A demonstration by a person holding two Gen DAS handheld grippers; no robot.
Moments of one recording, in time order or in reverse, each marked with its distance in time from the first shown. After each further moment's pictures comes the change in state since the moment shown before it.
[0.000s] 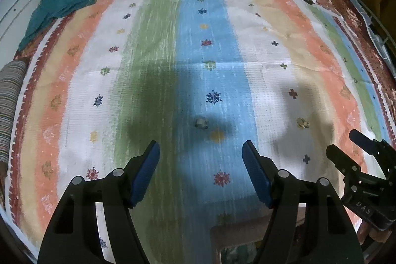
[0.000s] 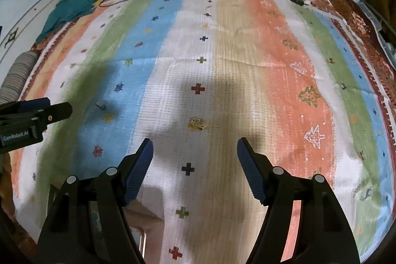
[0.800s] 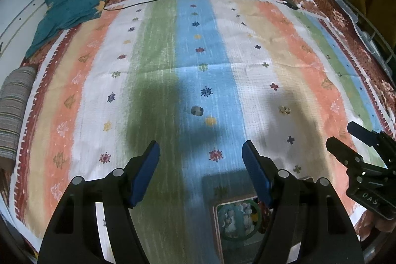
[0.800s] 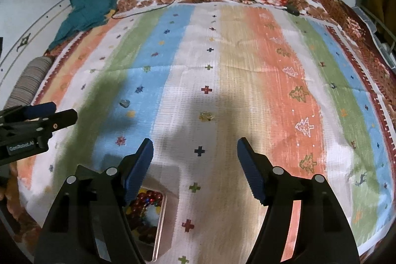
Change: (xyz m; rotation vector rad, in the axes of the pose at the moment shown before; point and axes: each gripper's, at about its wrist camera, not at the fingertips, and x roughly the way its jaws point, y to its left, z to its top) left arm -0.052 -0.004 -0.035 0.040 -0.084 -0.006; right arm -0.054 0.007 -0.024 0.002 -0.079 0.031
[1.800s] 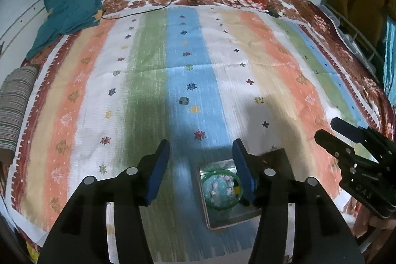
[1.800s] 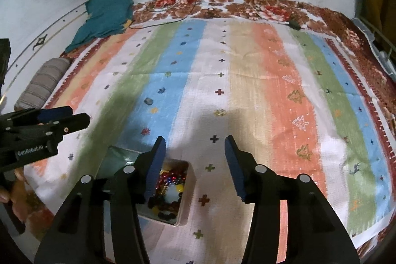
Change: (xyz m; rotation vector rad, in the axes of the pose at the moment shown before) left arm -0.053 -0.007 -0.039 0.010 -0.075 -0.063; right arm -0.061 0.019 -0.031 -0.027 -0.091 0.037
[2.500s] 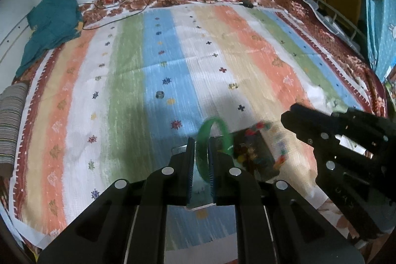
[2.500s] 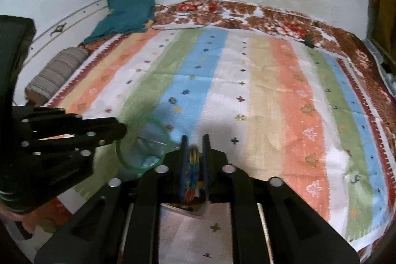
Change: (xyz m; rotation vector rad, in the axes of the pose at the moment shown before) left arm -0.016 -0.036 -0.025 0.123 0.002 -0.044; right arm -0.022 0.038 -0.012 -0.107 -0.041 0.025
